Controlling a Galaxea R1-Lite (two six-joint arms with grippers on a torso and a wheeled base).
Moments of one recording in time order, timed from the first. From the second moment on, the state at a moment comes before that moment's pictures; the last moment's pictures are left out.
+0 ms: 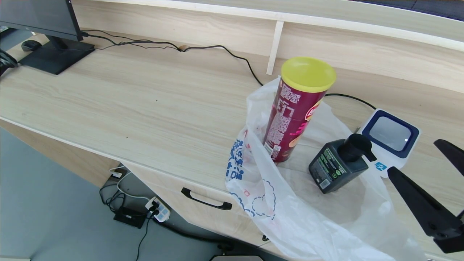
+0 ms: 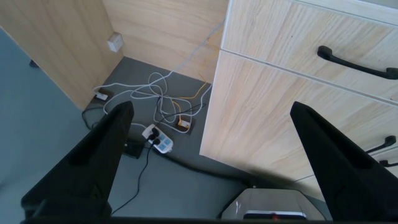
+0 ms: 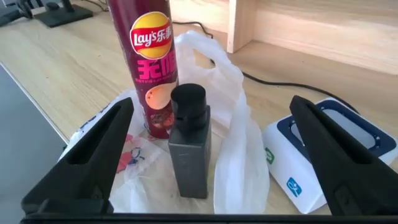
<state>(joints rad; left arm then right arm) 0.00 0.00 0.00 -0.02 0.00 0.02 0.75 1.17 0.00 -1.56 -0.29 -0.25</state>
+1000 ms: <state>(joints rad) 0.00 0.00 0.00 -0.02 0.00 0.02 0.76 0.04 -0.16 0.28 -0.10 -0.08</state>
